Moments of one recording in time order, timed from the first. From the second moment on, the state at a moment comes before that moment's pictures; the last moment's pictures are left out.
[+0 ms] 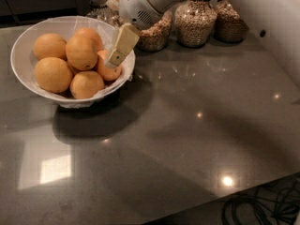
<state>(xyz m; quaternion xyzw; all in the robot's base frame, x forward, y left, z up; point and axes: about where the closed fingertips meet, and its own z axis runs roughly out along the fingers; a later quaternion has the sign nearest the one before) 0.598 0.088 0.984 -0.69 0.58 0.19 0.38</state>
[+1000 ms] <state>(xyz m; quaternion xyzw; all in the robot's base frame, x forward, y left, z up) 0.604 0.107 0.967 -0.70 0.57 0.20 0.37</state>
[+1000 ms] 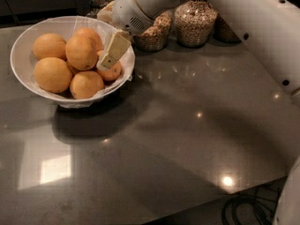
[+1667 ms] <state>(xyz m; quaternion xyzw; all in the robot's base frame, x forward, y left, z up) 0.609 0.124 0.966 -0.72 0.55 0.20 0.37</state>
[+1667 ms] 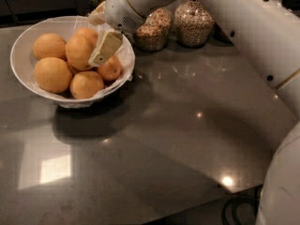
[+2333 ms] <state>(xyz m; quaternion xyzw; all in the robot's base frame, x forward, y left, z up) 0.611 0.143 0.963 -0.74 0.53 0.20 0.36</state>
